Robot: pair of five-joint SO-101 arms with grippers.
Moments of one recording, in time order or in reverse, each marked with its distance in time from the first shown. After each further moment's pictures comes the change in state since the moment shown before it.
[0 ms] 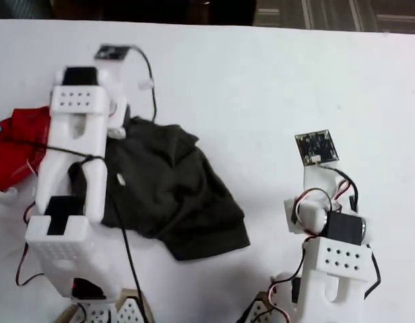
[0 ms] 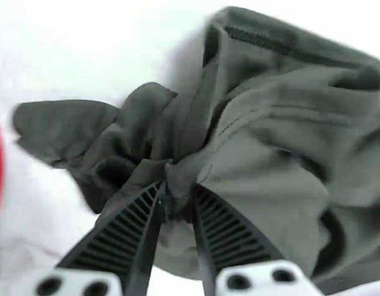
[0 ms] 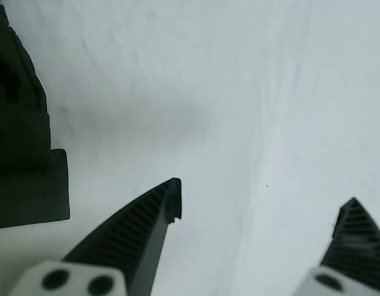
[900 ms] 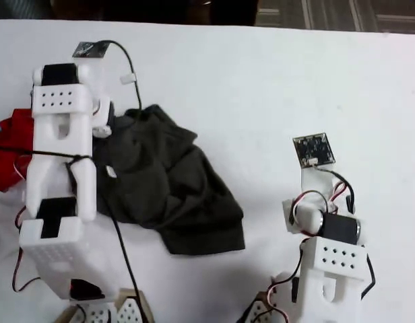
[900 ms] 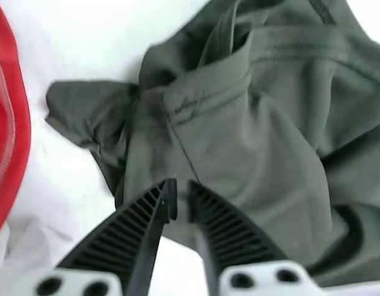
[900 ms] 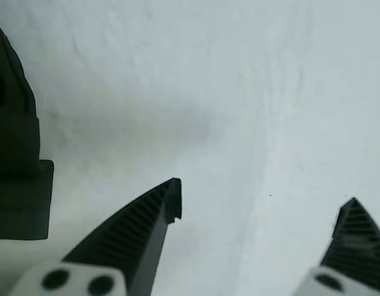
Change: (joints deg) left arm -4.3 -0.8 4.7 -3.6 0.0; right arm -0.1 0.0 3.5 -3.9 0.0
